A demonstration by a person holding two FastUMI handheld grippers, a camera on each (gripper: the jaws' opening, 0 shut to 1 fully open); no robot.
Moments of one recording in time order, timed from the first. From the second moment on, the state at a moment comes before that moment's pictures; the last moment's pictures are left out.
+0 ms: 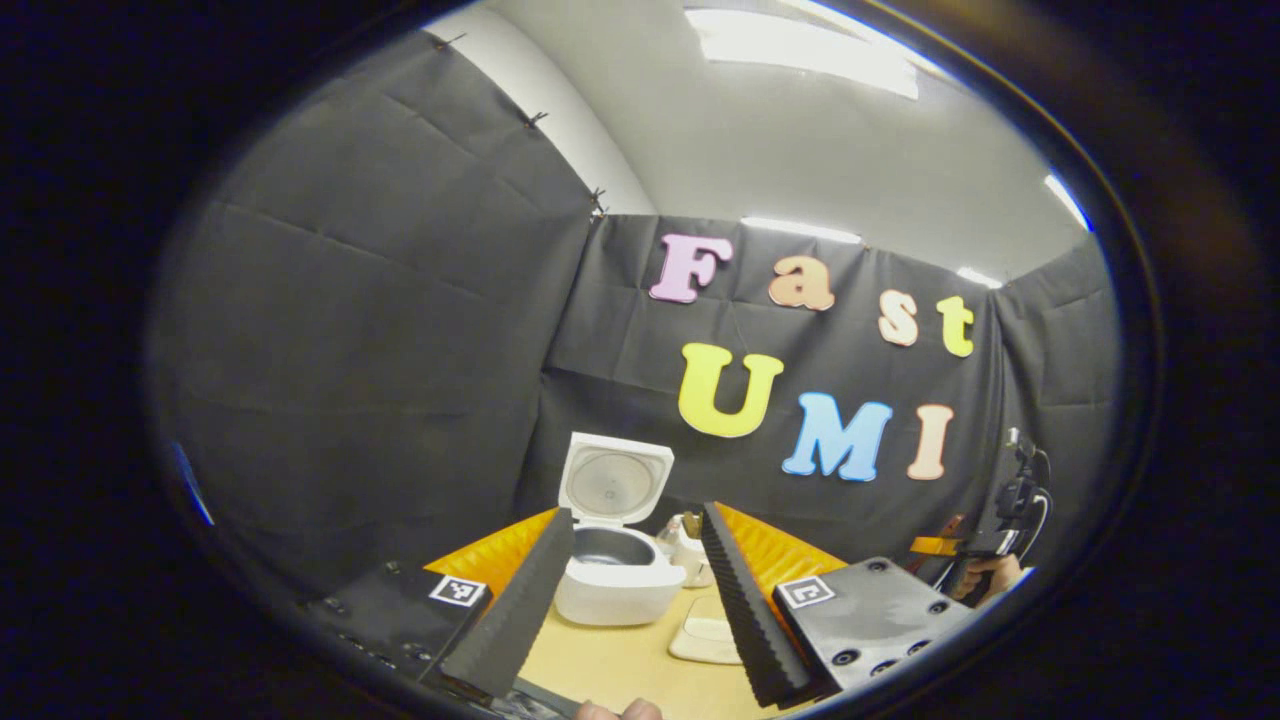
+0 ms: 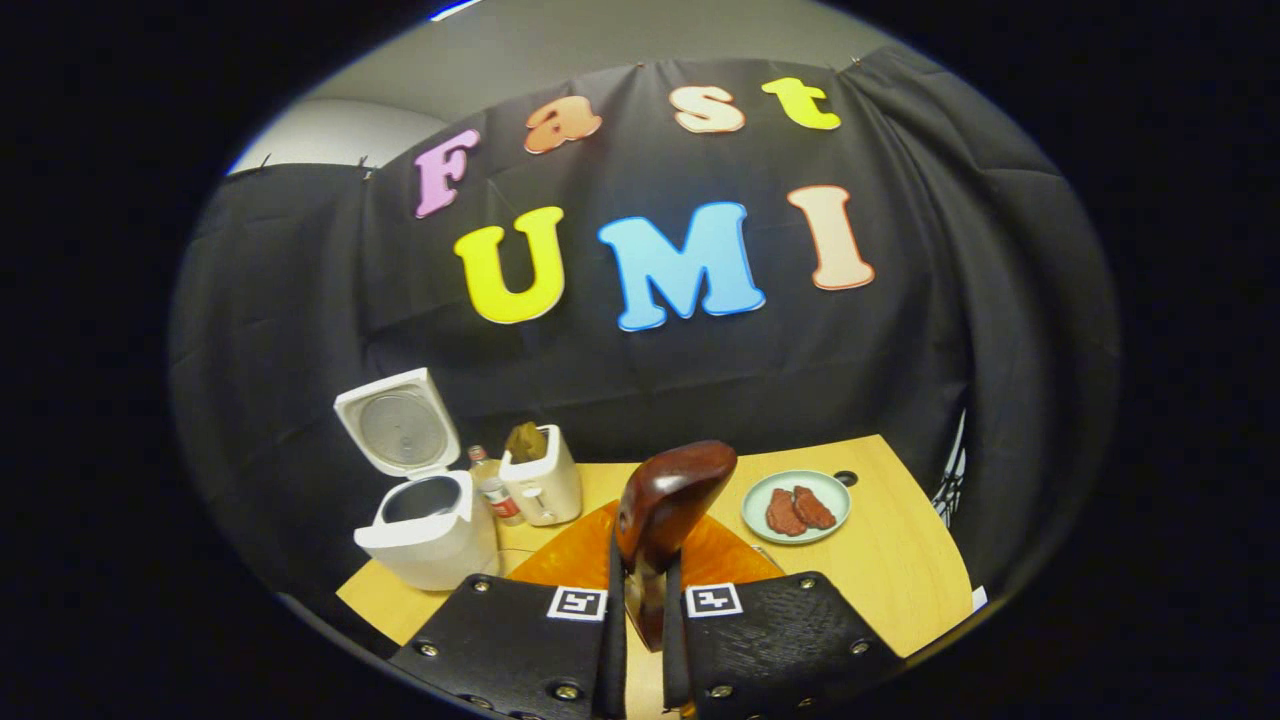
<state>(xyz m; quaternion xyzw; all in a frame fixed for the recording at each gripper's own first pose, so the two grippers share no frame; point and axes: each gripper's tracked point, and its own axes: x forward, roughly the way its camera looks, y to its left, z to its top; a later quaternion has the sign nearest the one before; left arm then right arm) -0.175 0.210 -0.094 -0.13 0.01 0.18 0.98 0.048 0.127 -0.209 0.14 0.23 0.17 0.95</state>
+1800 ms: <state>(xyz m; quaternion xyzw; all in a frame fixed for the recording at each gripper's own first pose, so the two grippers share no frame) -0.083 0.311 -0.103 -0.05 0.04 0.21 0.98 0.122 0.312 -0.248 0.10 0.21 0.24 0.94</state>
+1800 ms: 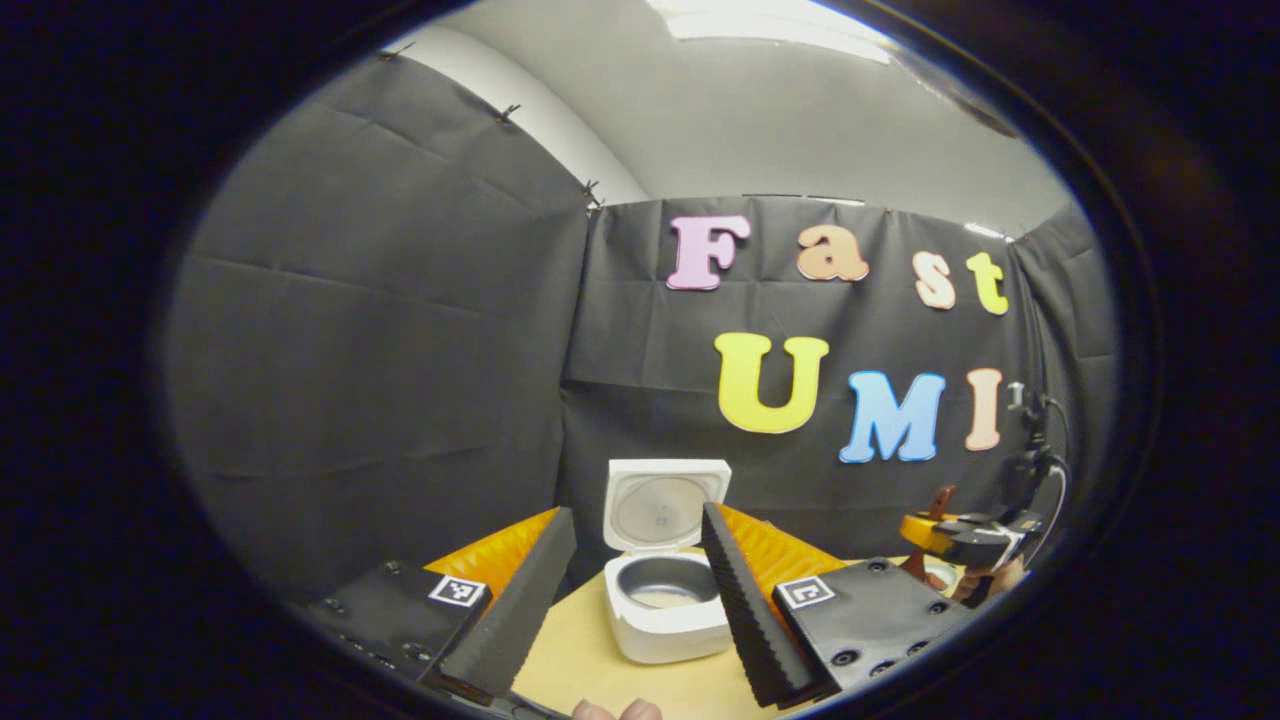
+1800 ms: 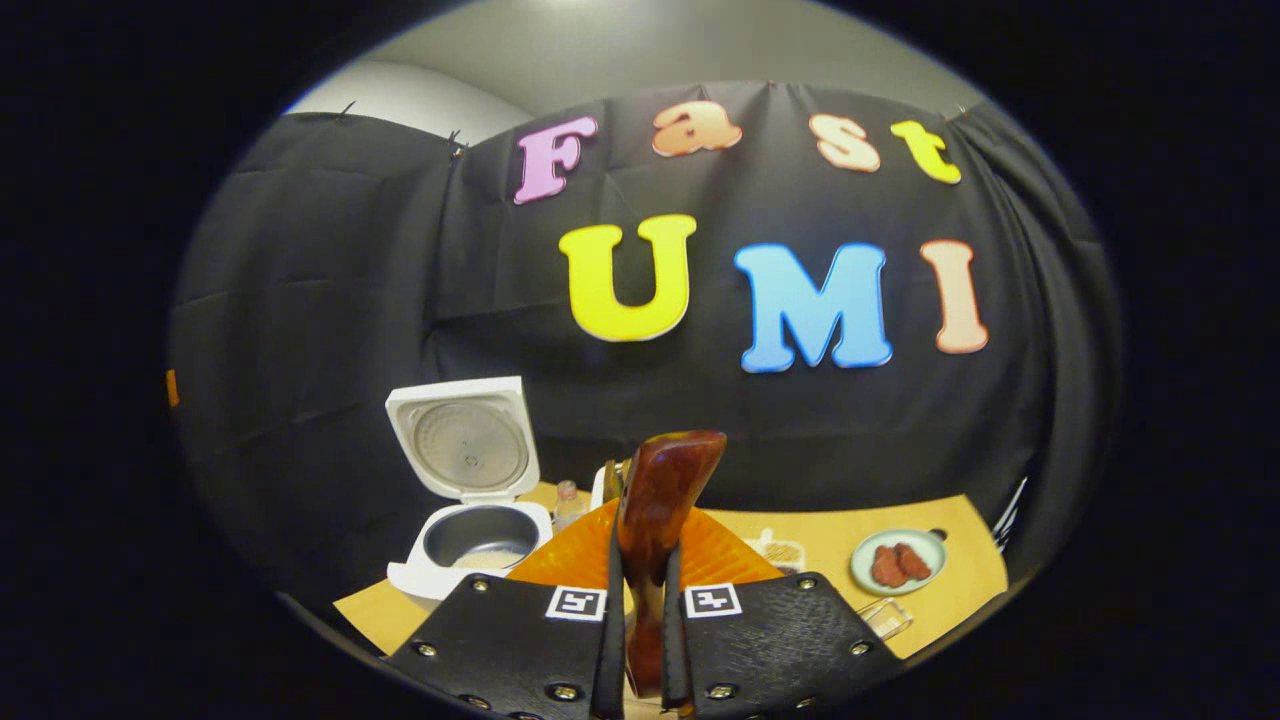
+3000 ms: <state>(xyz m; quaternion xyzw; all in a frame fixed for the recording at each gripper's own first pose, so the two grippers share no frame) -0.142 0.321 -0.147 -0.09 0.10 0.29 0.95 0.078 0.386 -0.458 0.22 0.49 0.26 0.80</state>
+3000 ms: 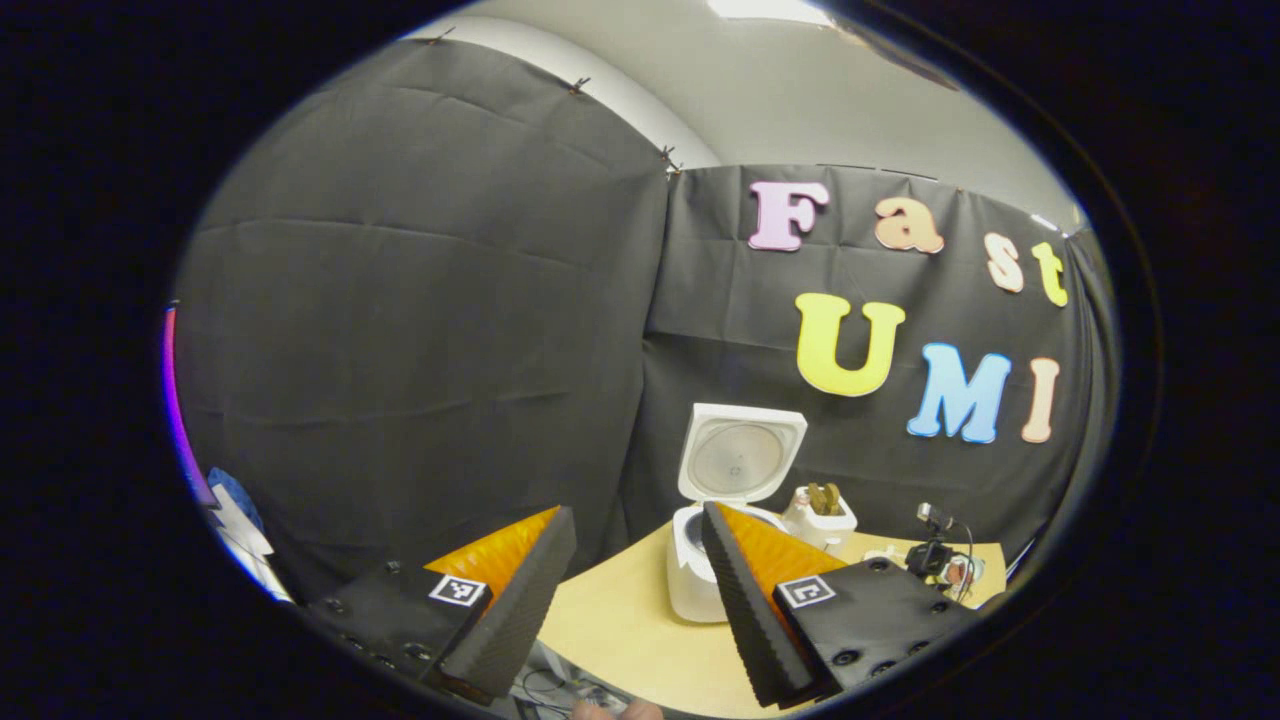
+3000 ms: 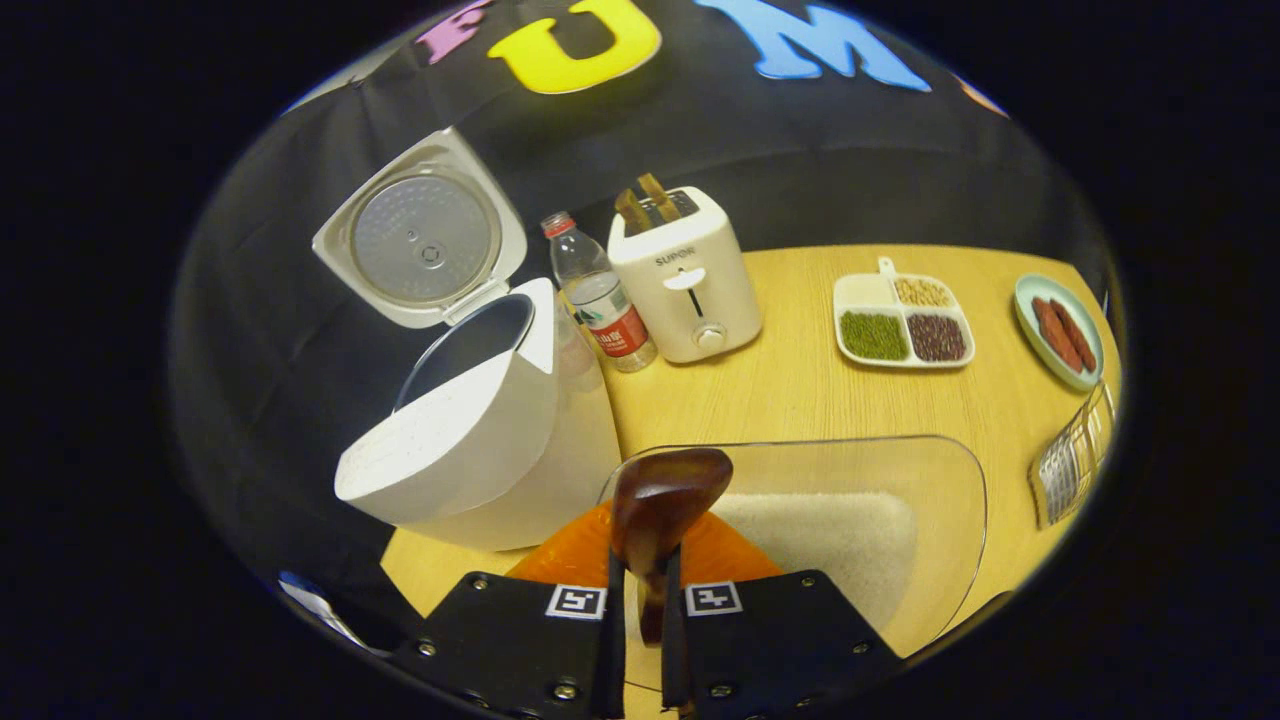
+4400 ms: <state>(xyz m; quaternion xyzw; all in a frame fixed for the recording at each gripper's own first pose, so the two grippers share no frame) -0.139 0.299 -0.110 -0.06 0.09 0.28 0.95 0.164 0.379 -0.258 0.55 0.36 0.30 0.69</state>
